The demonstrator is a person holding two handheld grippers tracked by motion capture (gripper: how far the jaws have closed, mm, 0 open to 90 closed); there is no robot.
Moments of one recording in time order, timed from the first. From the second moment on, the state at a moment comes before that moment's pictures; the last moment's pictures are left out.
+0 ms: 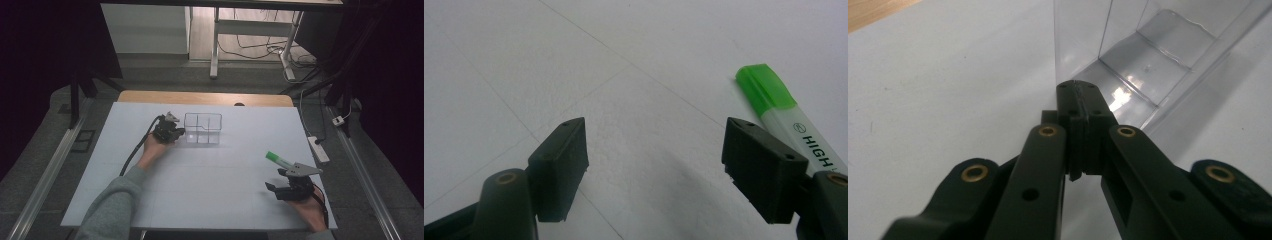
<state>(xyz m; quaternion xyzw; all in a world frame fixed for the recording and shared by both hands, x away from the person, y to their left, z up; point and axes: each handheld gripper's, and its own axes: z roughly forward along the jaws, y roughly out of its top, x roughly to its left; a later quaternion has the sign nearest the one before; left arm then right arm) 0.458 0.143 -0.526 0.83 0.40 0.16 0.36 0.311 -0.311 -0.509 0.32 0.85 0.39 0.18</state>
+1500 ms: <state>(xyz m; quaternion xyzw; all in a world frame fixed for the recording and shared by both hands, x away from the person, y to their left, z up) 0.360 0.188 -0.498 0.82 0.39 0.17 0.39 0.316 -0.311 -0.508 0.31 0.84 0.40 0.18</state>
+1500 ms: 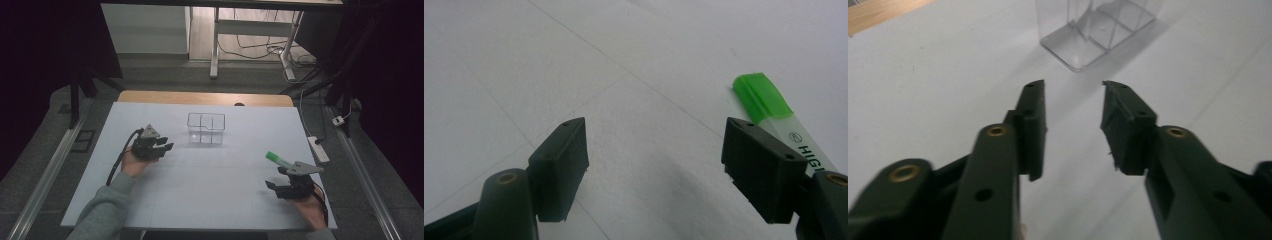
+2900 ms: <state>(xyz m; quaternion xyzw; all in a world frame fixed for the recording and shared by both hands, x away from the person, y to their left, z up) 0.285 0.219 -0.515 0.82 0.39 0.15 0.39 0.320 -0.312 -0.493 0.31 0.84 0.41 0.18</state>
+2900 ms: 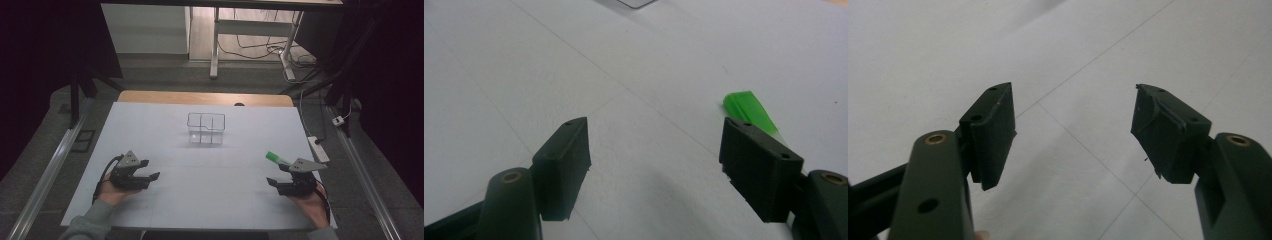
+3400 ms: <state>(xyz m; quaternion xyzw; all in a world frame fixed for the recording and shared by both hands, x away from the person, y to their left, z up) 0.284 0.216 -0.514 0.83 0.38 0.15 0.38 0.344 -0.294 -0.472 0.32 0.86 0.37 0.16</state>
